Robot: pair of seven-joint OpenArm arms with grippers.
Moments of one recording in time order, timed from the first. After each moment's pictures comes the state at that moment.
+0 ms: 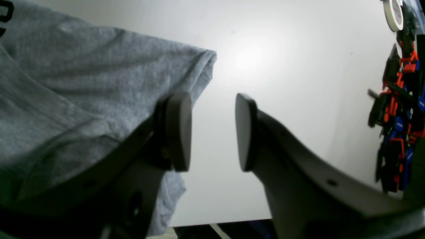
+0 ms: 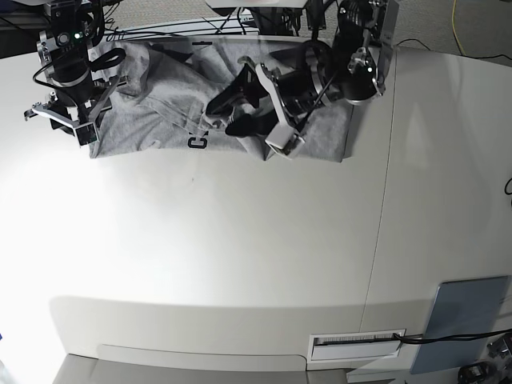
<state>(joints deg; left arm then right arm) 15.7 -3.0 13.6 113.2 -43.9 -28.5 51.1 -32.3 25.5 11.9 128.8 -1.9 8.3 -55.8</state>
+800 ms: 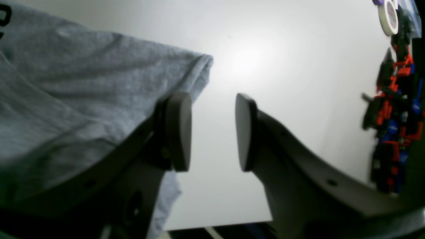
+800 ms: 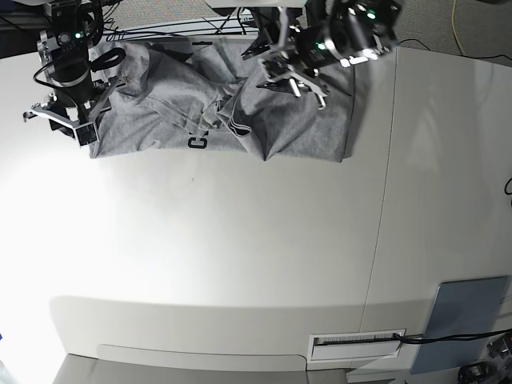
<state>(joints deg) 27.4 -13.4 22.6 123.8 -1.9 -40.0 41.8 -32.8 25.5 11.9 128.8 -4.6 8.0 -54.4</state>
